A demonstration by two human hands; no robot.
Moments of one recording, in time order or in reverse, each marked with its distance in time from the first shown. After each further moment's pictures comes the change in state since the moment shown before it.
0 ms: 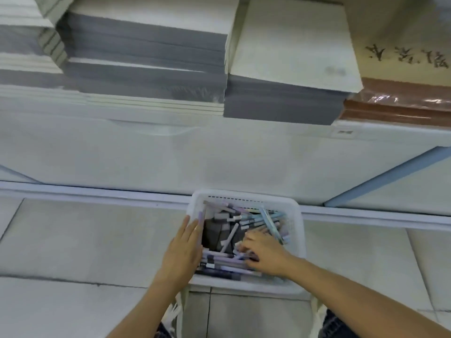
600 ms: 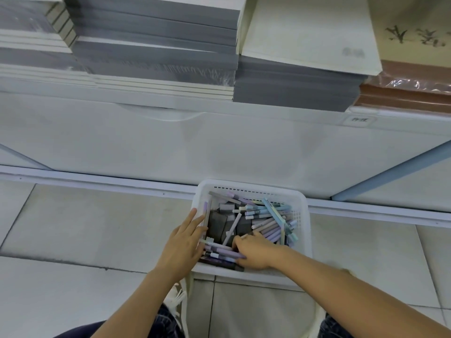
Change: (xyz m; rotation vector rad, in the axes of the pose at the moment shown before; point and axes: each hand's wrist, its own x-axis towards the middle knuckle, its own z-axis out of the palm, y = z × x) left_hand -0.011 -0.016 0.006 0.144 -0.047 0.046; right_hand 0.025 -0.033 0.009 -0.179 -0.337 0.015
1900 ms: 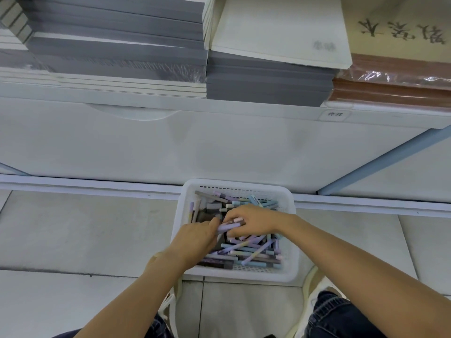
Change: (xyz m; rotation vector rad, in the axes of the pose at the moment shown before) left_hand 0.043 0.053 -0.022 0.131 -0.112 0.168; right_hand -0.027 0.035 -0.069 0.591 0.072 -0.147
